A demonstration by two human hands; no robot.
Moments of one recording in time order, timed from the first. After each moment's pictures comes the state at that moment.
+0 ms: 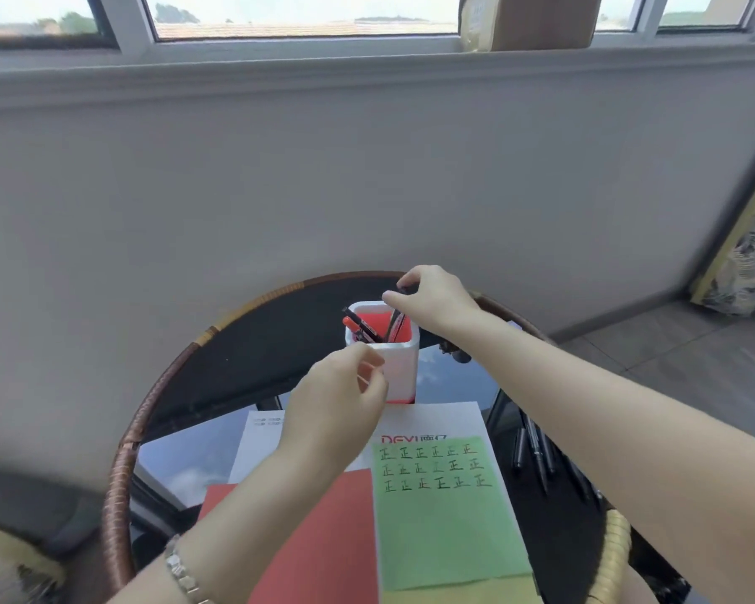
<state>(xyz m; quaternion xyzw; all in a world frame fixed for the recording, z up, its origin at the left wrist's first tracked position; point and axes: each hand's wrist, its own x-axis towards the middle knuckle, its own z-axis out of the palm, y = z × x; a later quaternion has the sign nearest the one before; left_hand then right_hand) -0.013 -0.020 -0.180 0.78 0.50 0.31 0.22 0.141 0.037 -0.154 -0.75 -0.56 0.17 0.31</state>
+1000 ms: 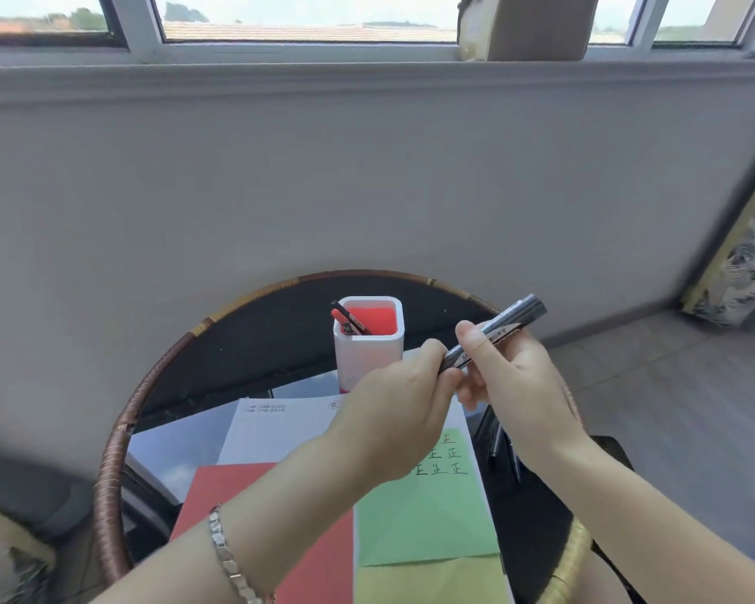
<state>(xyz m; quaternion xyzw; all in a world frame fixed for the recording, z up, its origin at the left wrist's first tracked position) 0.021 -0.059 -0.166 0.89 0.32 0.25 0.20 0.138 -0.105 -0.149 -0.55 -0.43 0.34 0.62</state>
